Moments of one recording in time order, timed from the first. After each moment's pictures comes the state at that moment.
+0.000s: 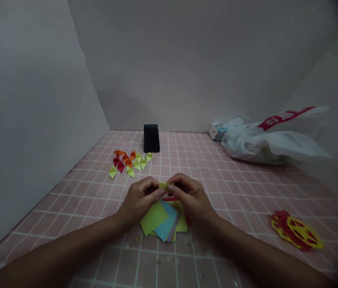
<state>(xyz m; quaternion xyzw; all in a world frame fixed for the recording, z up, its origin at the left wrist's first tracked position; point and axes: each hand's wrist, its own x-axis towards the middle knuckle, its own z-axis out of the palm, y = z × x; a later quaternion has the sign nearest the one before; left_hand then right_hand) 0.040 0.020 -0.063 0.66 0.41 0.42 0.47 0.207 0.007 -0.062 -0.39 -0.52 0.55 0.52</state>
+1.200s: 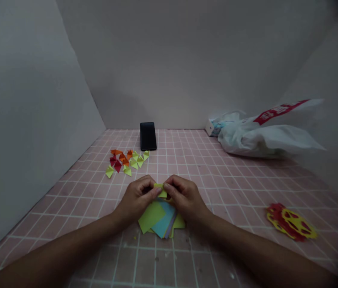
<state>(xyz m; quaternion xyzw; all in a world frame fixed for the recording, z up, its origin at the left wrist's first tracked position) 0.036 0.023 -0.064 0.71 0.41 0.36 0.44 0.208 0.006 -0.071 -0.45 -0.64 0.40 0.47</state>
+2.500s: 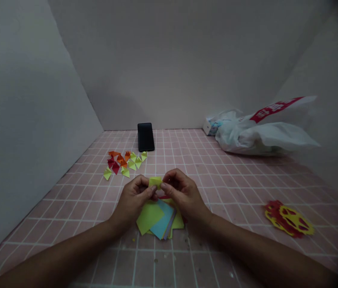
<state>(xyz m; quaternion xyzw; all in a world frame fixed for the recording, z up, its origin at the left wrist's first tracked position) 0.045 0.016 -0.066 0.50 0.43 0.45 0.60 0.207 0.009 -0.071 -0.41 -0.57 0.47 0.54</state>
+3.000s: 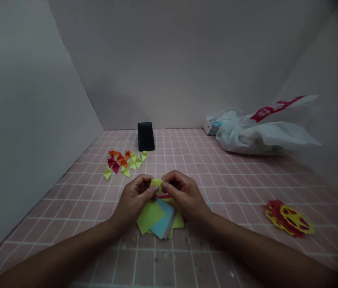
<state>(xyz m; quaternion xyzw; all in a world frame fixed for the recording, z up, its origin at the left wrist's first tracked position) 0.045 0.017 -0.065 0.54 0.43 0.44 0.58 0.206 0.009 -0.068 -0.42 -0.55 0.50 0.53</state>
